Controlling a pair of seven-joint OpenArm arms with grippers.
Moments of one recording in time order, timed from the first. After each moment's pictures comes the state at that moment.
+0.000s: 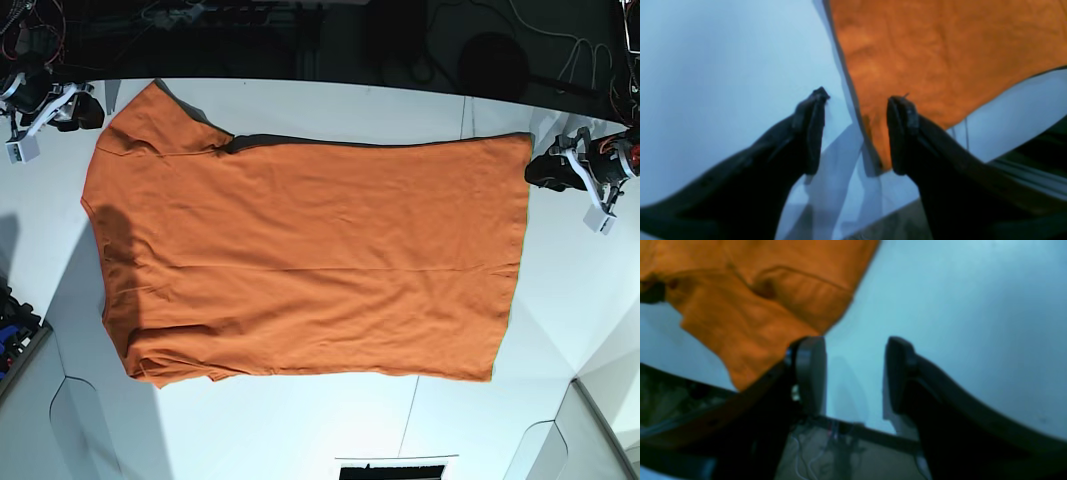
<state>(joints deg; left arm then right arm) 10.2 -40.6 -13.5 71.5 -58.5 -38.0 55.0 -23.1 22.7 31.1 90.6 46.0 33.5 -60.0</state>
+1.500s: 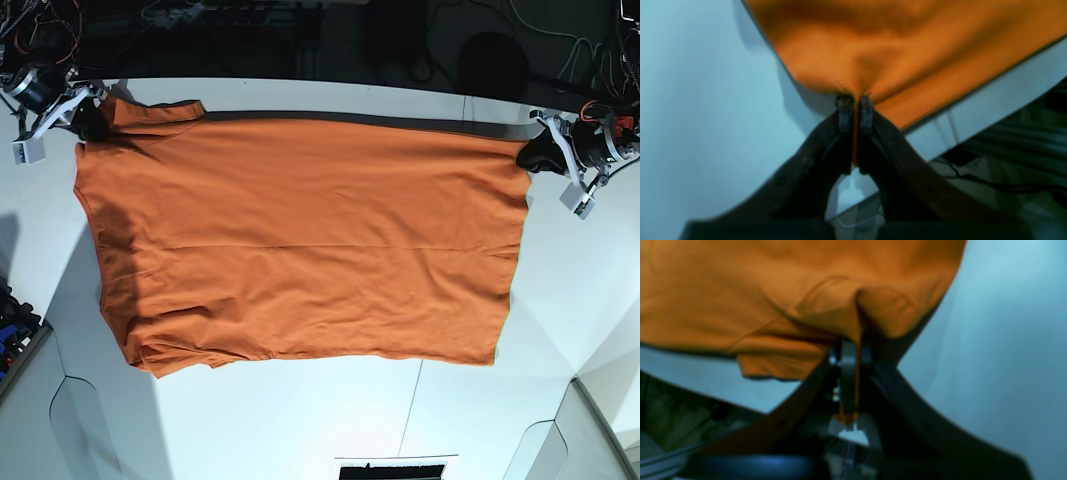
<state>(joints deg) 19.0 -40.2 -13.3 87.8 -50.2 -38.2 50.6 -22.1 18.3 32.2 93.8 47.6 33.7 -57.1</state>
